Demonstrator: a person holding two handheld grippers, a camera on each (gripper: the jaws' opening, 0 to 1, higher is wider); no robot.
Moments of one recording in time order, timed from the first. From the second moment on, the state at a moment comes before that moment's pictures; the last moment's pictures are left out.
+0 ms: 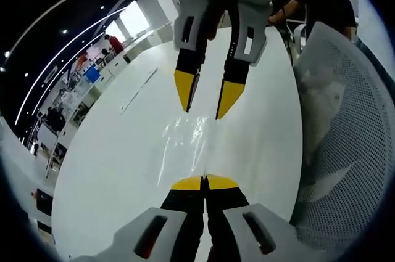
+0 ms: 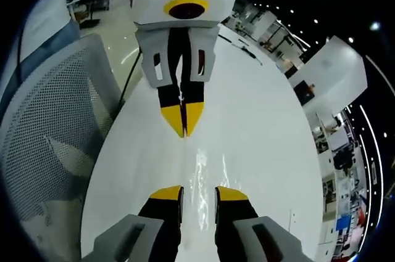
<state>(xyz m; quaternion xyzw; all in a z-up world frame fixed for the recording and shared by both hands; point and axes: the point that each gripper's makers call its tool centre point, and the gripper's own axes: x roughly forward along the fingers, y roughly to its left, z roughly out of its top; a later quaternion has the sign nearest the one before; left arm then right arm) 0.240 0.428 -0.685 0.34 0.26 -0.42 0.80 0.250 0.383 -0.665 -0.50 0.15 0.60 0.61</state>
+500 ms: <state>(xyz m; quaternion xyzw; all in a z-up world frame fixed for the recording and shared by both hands) 0.240 0.429 -0.684 0.34 0.26 -0.42 0.80 0.249 0.386 -0.672 -0.51 0.15 0.60 0.60</state>
